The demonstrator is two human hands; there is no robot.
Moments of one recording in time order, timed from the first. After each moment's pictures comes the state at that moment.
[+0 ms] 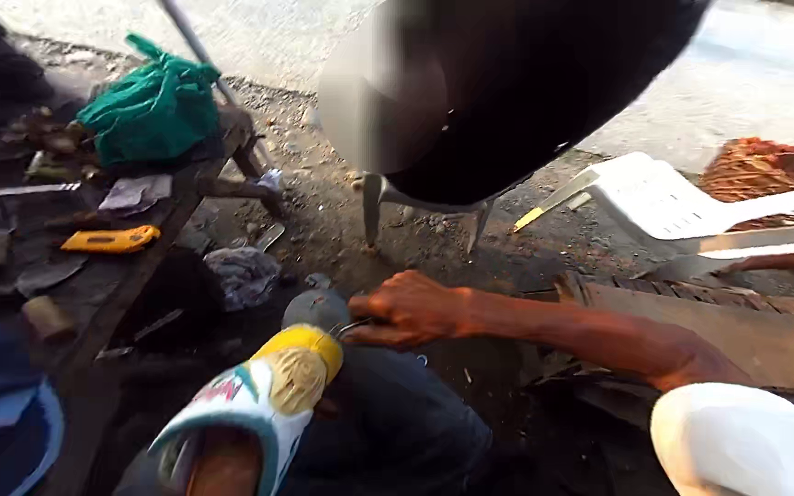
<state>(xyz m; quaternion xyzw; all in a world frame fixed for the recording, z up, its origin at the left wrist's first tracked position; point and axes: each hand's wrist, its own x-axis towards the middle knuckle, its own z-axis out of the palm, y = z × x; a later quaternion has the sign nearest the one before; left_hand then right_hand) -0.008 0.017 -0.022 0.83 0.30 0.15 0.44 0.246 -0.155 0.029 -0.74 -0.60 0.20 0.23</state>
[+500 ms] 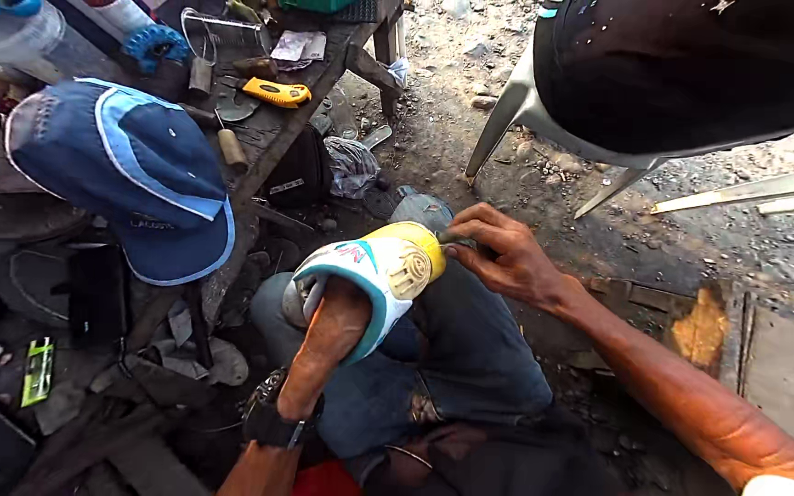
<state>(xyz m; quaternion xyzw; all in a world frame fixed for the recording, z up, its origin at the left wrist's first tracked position) 0.006 0.019 -0.020 0.81 0.29 0.18 0.47 0.217 -0.140 -0.045 -0.68 -0.54 0.14 0.48</state>
